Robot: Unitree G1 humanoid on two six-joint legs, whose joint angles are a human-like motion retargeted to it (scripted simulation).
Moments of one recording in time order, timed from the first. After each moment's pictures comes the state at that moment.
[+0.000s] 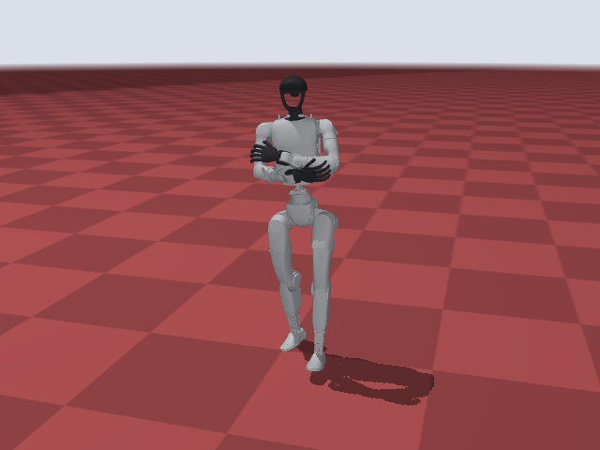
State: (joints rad) left arm -0.62 0.27 -1.09 -0.21 -0.29 -0.15 -0.25; right arm -0.35 -0.08 0.97 0.12 0.87 0.07 0.31; waist 0.17 -0.08 -0.19; left_leg -0.31 -0.07 0.23 -0.02 -0.06 -0.01; right_leg 0.03 -0.10 -0.11 0.01 -0.19 0.18
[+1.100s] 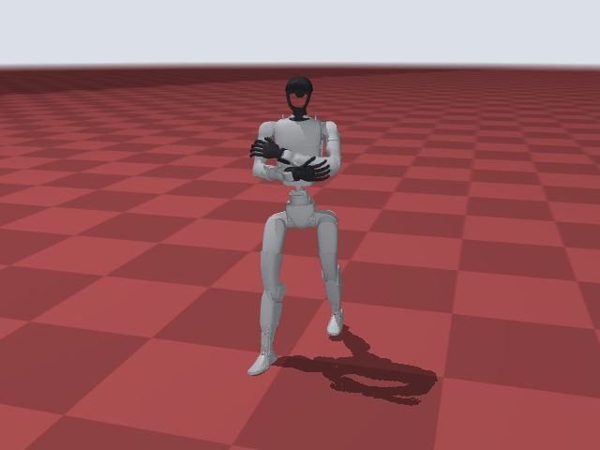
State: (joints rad) left arm -0.68 0.23 -1.13 -0.20 -0.20 -0.19 -0.10; right arm -0.36 -0.13 0.91 0.04 0.82 0.04 0.24; waist -0.10 -0.07 -0.16; left_leg 0.29 -0.05 -0.13 0.13 -0.36 -0.04; right_leg -0.22 -0.21 -0.37 -0.09 0.15 0.22
